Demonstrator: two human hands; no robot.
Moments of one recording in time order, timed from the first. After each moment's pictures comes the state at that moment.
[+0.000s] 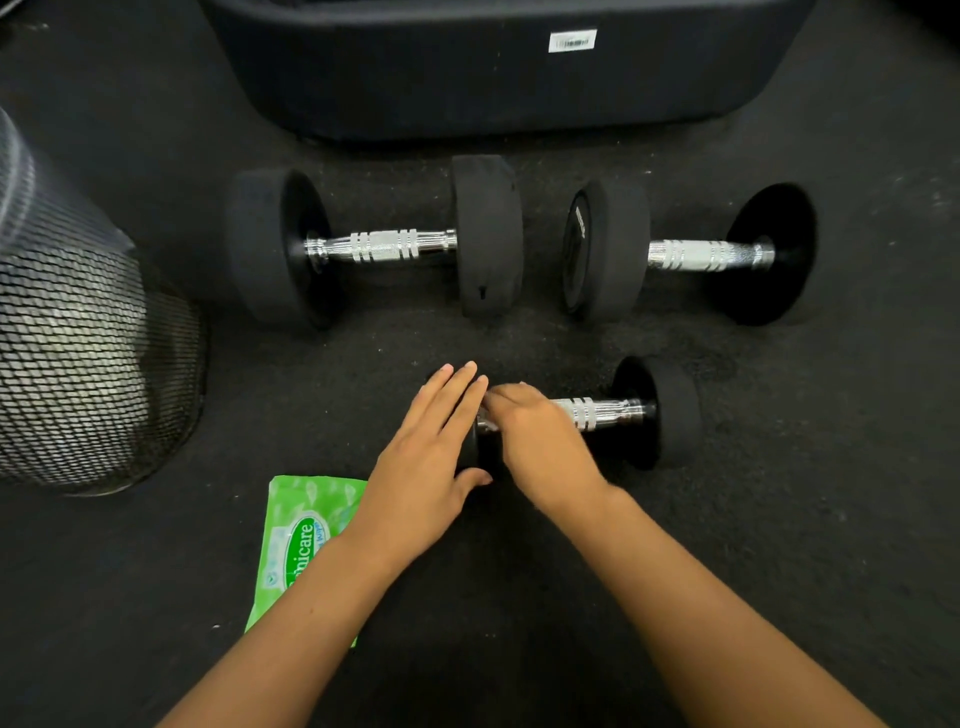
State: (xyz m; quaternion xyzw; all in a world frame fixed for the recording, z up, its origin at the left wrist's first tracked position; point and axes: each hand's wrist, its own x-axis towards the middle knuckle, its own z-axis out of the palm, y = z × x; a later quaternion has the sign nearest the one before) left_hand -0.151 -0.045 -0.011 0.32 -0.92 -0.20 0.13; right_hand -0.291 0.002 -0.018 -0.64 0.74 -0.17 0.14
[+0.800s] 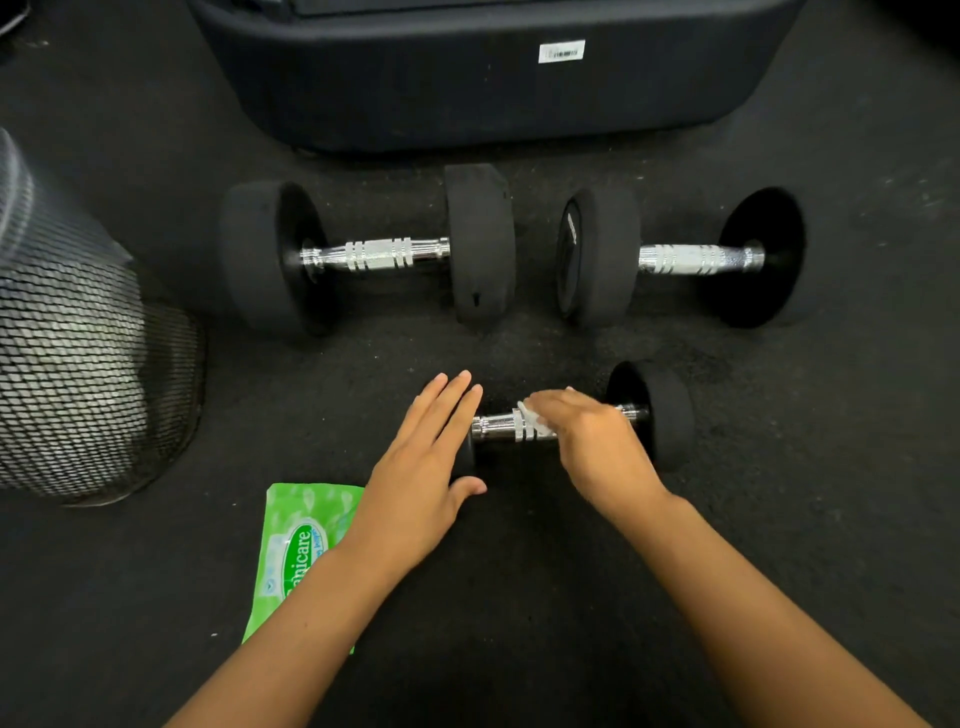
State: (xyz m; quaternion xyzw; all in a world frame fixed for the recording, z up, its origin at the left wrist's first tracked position) left_hand -0.148 -0.041 -0.012 0.32 -0.92 -0.20 0.11; right_hand -0.331 0.033 -0.024 -0.60 0.75 -0.22 0.13
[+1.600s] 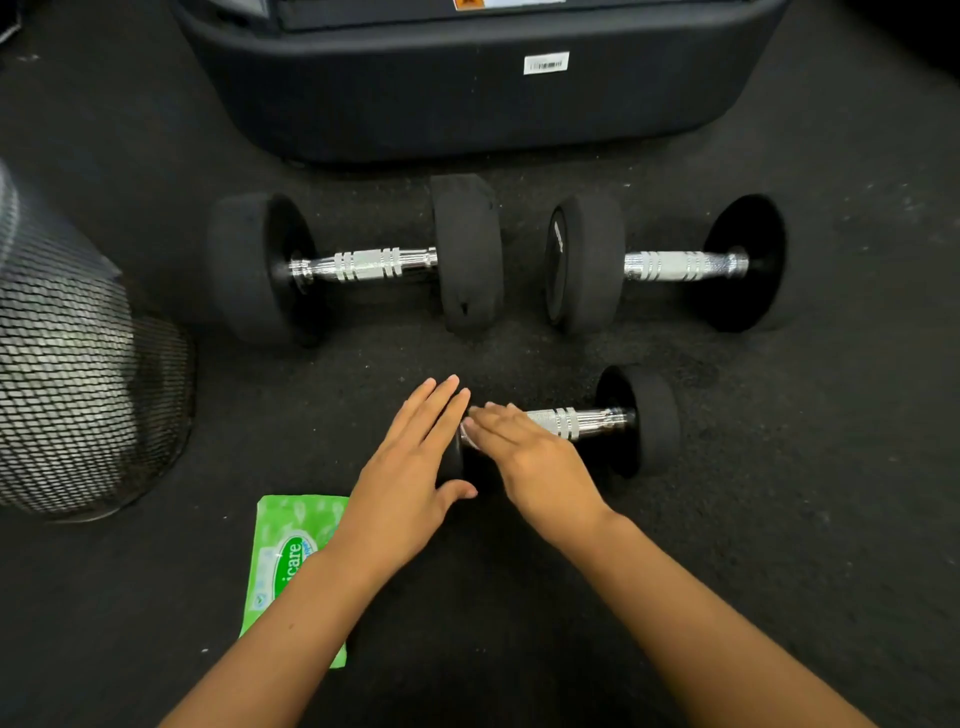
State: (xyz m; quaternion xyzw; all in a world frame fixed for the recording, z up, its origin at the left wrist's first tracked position) left_hand -0.152 -0.049 -0.008 0.33 -0.91 -0.22 0.10; right_hand -0.297 0.023 -0.029 -0.70 0.69 -0.20 0.05
